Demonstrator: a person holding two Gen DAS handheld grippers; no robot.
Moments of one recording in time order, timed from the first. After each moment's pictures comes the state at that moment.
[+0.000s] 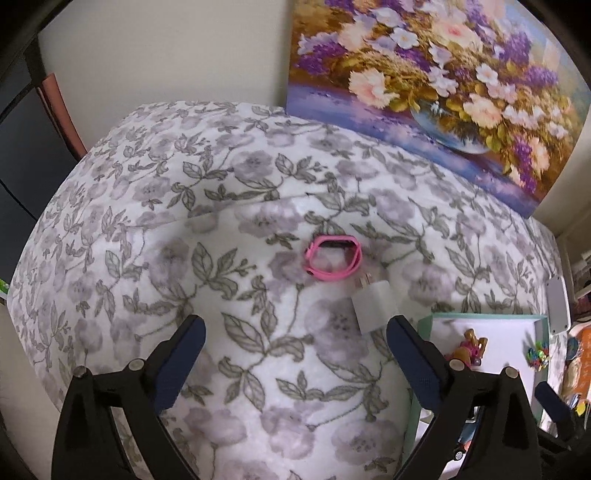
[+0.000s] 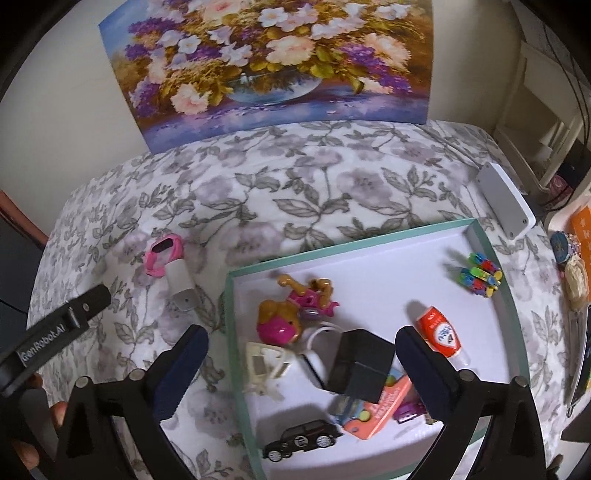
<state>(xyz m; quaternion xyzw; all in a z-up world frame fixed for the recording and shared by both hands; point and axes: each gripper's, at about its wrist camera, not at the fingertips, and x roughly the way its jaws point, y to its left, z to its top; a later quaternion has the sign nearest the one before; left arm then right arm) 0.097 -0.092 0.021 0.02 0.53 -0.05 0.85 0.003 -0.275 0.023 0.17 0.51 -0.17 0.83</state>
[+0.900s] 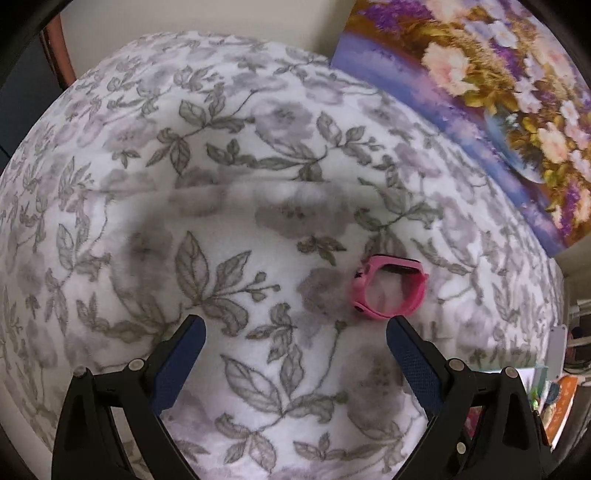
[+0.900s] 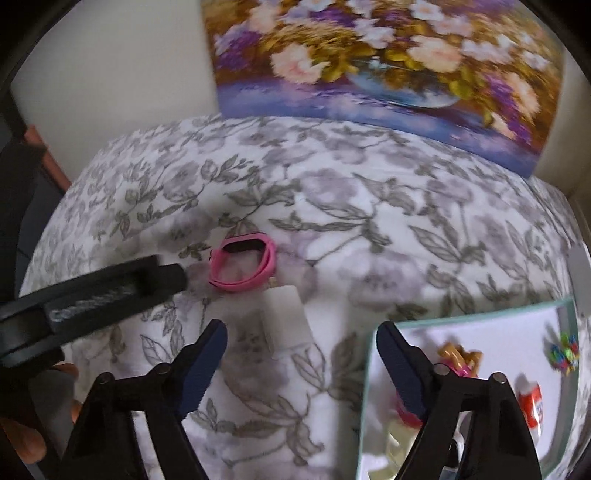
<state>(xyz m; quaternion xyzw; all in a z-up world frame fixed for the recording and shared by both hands) 0.177 -0.058 -0.054 -0.07 0.60 -0.03 0.79 0.107 -0.186 -0.023 0.09 0.52 -0.08 0.85</state>
